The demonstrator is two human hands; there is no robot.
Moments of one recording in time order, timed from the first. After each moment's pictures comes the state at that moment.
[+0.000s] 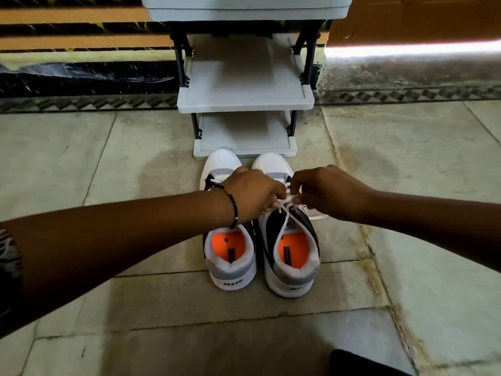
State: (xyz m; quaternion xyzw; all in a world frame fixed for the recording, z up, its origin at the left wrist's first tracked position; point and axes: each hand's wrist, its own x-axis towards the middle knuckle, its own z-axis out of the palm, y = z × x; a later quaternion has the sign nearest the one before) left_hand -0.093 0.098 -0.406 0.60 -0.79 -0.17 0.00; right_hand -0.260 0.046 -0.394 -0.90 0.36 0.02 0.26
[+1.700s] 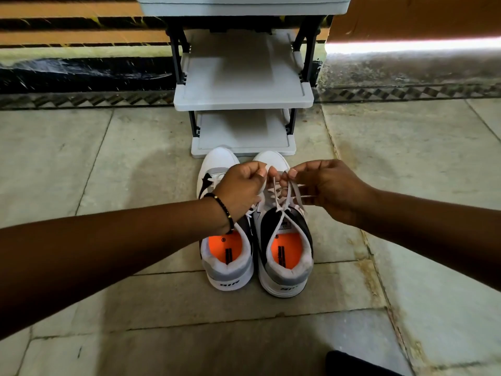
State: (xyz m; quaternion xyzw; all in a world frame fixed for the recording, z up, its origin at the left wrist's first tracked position) left_hand -0.102 0.110 -0.410 0.61 -0.41 -0.52 0.43; right_hand -0.250 0.047 -0.401 -0.50 0.48 -0.21 0.69
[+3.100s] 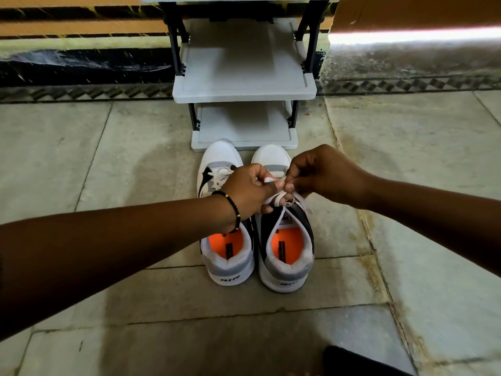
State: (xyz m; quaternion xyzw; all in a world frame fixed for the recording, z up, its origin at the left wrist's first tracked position) left_hand -0.106 0.110 -0.424 0.60 -0.37 -0.58 0.41; right_hand -0.253 0.035 -0.399 -0.78 0.39 -0.09 0.48
